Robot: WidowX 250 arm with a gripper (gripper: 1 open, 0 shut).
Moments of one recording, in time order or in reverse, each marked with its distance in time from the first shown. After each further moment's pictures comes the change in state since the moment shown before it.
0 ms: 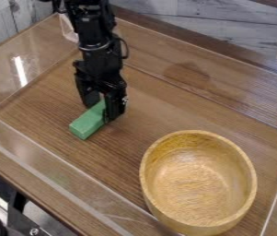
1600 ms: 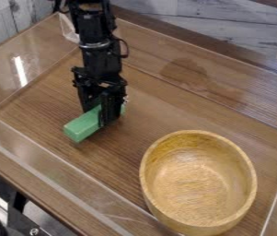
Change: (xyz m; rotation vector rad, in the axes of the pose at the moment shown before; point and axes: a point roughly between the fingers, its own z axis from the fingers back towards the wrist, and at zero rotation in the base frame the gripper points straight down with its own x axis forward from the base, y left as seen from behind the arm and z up) arm -0.015 -0.002 0.004 -0.113 0.144 0.085
